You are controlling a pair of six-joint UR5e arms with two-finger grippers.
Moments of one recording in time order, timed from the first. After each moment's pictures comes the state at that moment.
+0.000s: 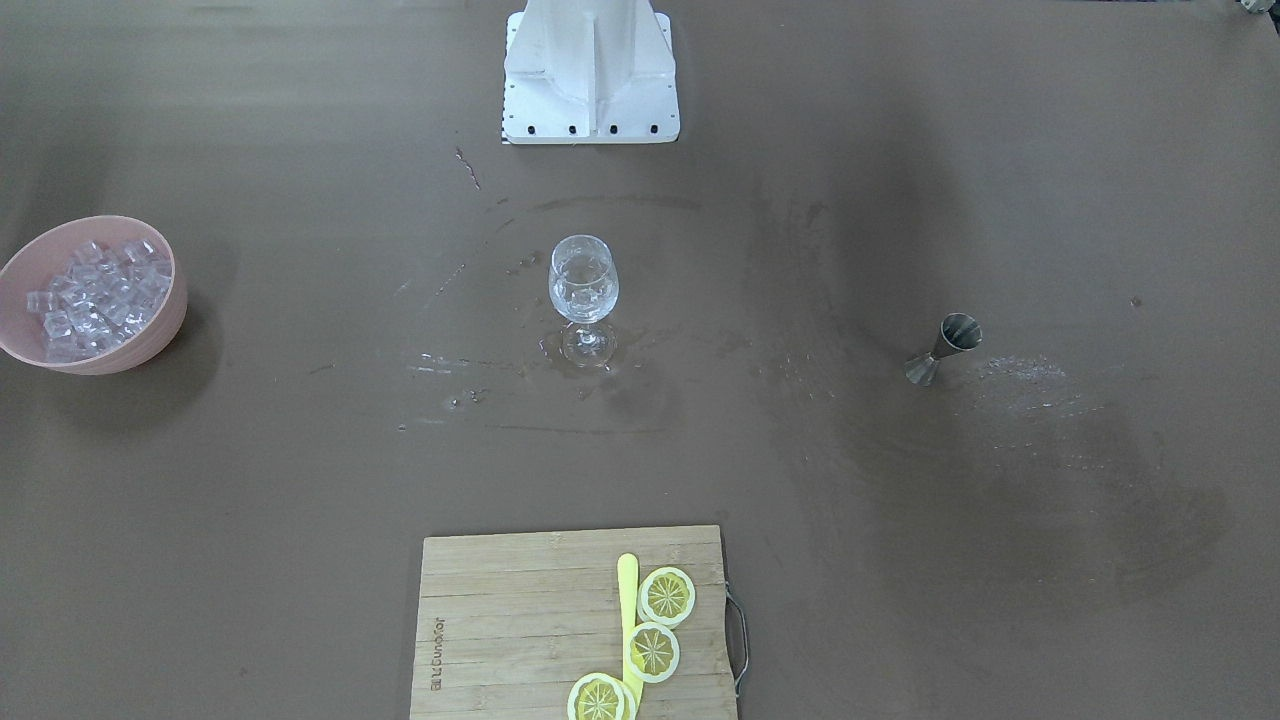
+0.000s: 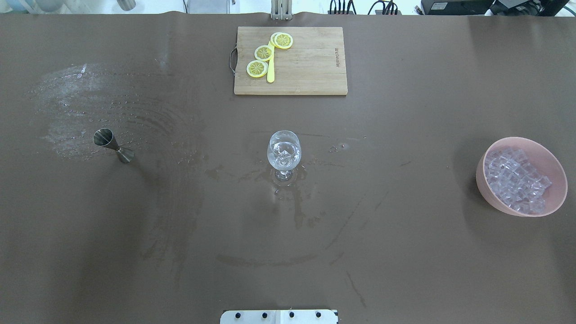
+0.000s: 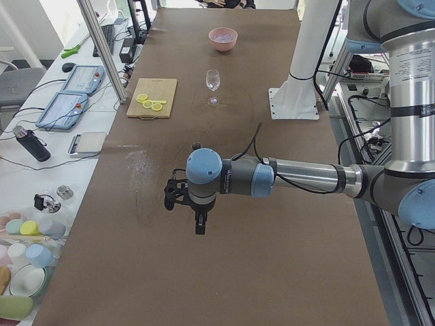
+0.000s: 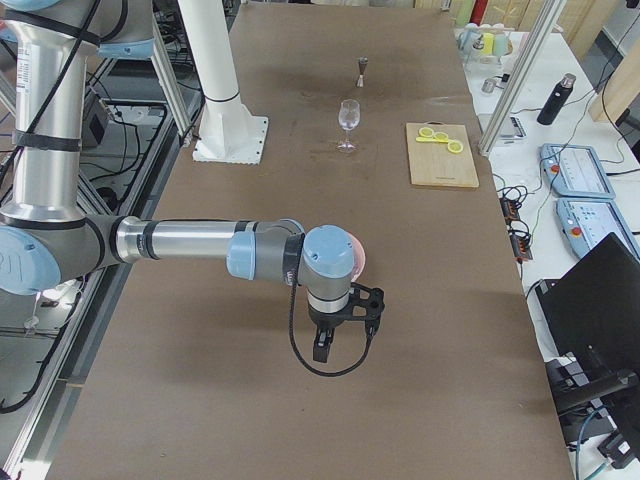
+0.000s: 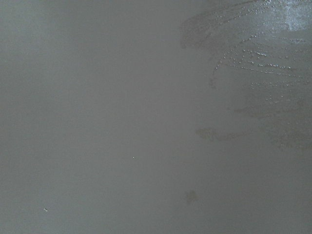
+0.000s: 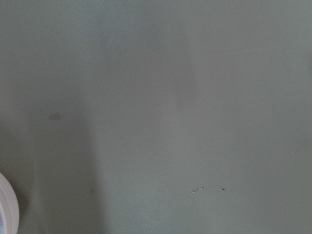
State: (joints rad) left arm -1.62 -1.42 -1.81 -1.58 -2.41 -0.05; right arm 1.65 -1.73 1.79 -1.66 2.26 0.08
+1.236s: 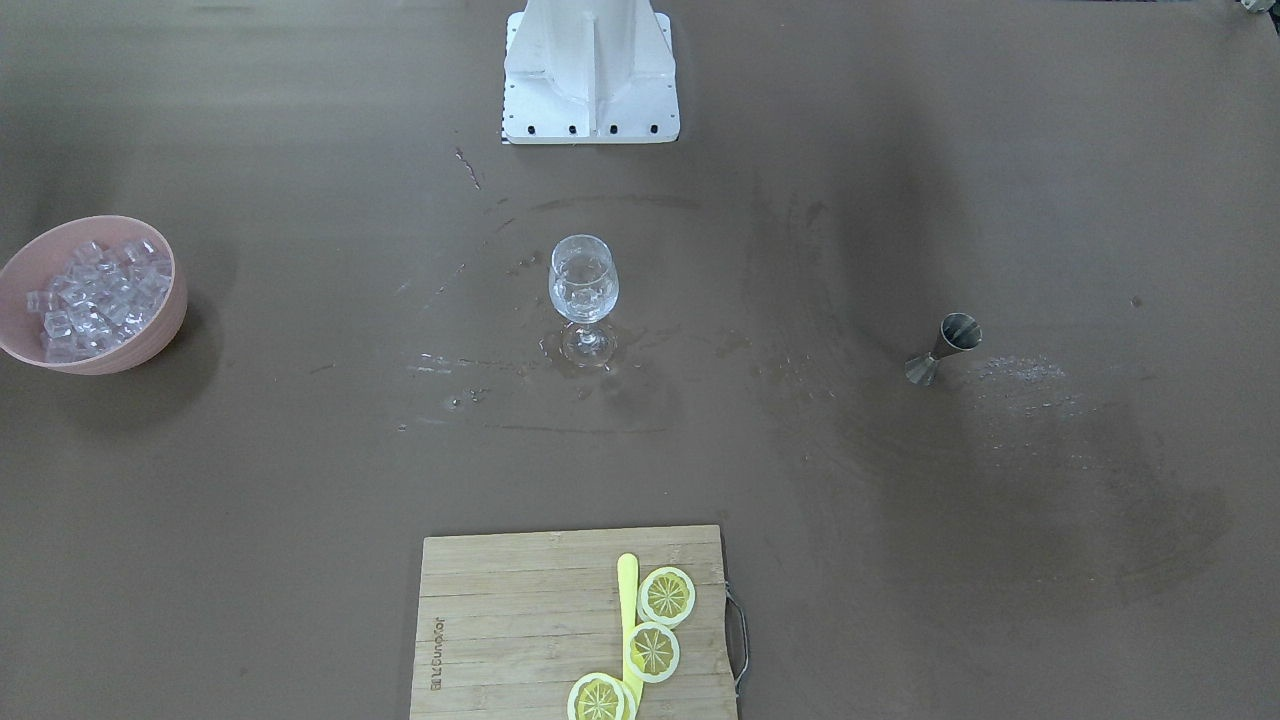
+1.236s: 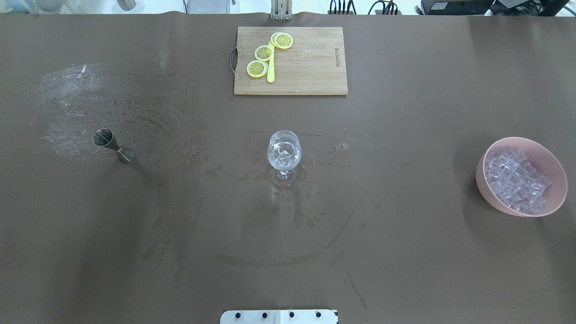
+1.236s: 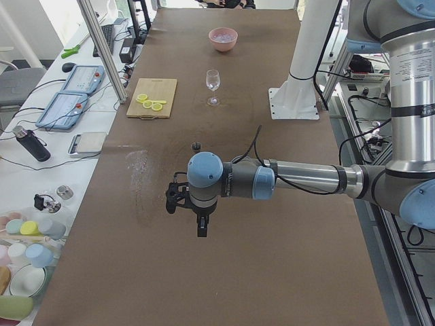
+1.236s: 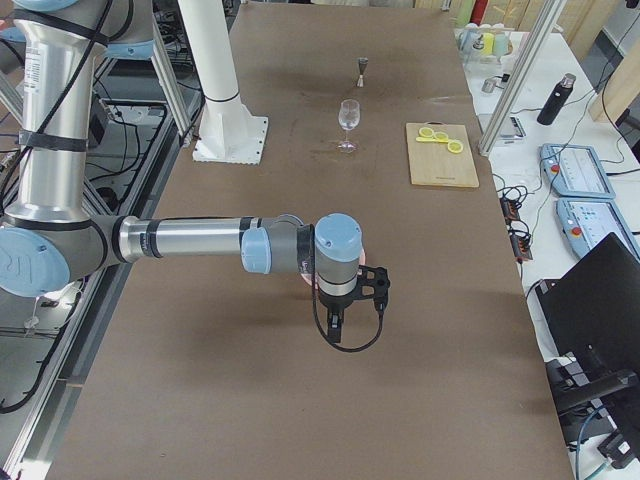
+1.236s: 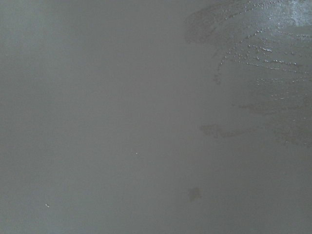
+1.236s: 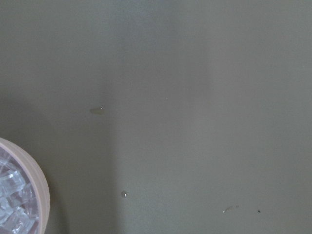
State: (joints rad) left arm -1.61 -1.41 -1.80 -1.58 -2.41 -0.05; right arm 1.55 -1.73 1.80 -1.58 2.29 0.08
